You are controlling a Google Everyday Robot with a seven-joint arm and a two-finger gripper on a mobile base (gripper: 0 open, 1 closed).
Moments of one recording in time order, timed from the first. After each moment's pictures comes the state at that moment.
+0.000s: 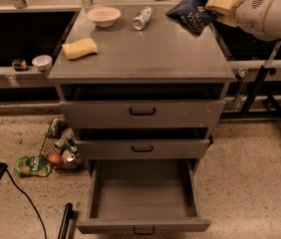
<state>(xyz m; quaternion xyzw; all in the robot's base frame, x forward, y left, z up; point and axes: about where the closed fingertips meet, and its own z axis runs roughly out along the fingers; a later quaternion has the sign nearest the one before) 0.709 -0.201 1.022 -0.75 0.03 -0.49 0.44</state>
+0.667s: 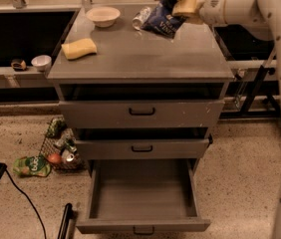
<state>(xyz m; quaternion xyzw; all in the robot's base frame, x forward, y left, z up) 0.783 -0.129 0.978 -0.79 -0.08 -0.42 0.43</state>
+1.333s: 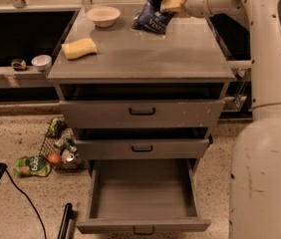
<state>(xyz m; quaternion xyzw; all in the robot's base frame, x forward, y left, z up) 0.816 -0.097 0.975 -0.81 -0.11 -0.41 0.40</state>
